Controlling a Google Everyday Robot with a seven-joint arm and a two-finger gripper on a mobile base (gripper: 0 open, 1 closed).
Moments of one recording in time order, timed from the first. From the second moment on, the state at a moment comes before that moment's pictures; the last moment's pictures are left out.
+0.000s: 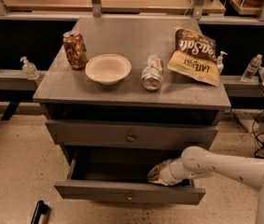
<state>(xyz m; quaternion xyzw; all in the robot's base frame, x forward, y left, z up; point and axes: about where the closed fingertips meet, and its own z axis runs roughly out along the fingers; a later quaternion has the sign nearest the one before) 0.532 -0.102 0.387 -0.69 0.65 0.14 0.28</state>
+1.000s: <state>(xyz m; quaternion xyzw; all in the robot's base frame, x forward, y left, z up) 0.479 -0.125 0.392 -0.71 0.63 0.17 0.29</state>
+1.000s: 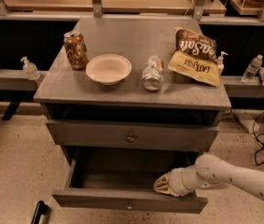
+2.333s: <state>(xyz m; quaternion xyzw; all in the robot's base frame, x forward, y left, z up) 0.427 -0.146 0.404 -0.71 0.60 0.20 0.30</state>
